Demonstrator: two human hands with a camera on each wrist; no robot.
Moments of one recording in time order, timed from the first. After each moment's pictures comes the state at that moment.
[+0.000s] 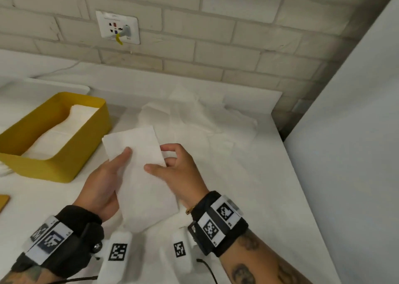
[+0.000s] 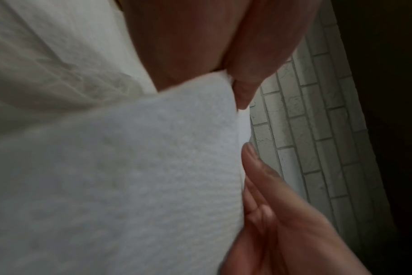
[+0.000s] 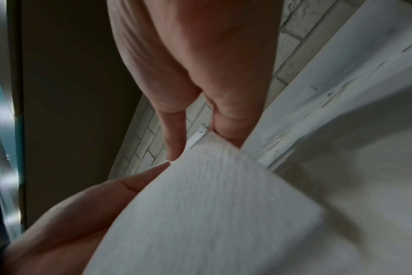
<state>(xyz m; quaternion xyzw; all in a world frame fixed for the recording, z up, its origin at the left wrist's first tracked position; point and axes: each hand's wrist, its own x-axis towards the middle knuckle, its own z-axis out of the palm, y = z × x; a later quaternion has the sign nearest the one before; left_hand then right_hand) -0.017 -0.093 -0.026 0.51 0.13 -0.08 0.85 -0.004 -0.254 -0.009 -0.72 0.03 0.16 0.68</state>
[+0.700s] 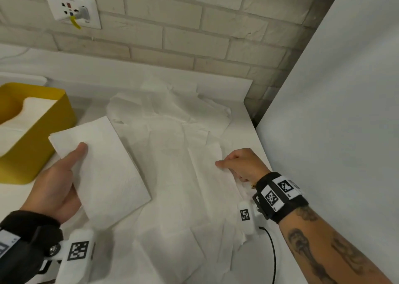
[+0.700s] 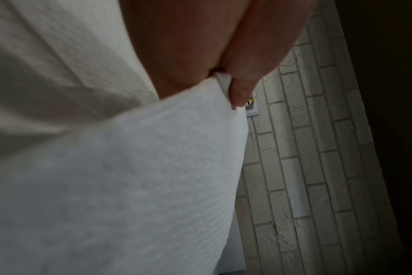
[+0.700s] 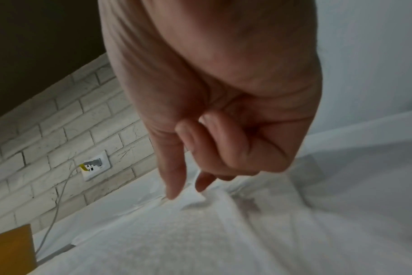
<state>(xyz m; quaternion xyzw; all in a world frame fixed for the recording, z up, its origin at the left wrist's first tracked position) -0.010 -0.070 -0.052 0.53 0.19 -0.03 0.83 0.003 -0.450 -0.021 -0.87 0.21 0.14 0.42</state>
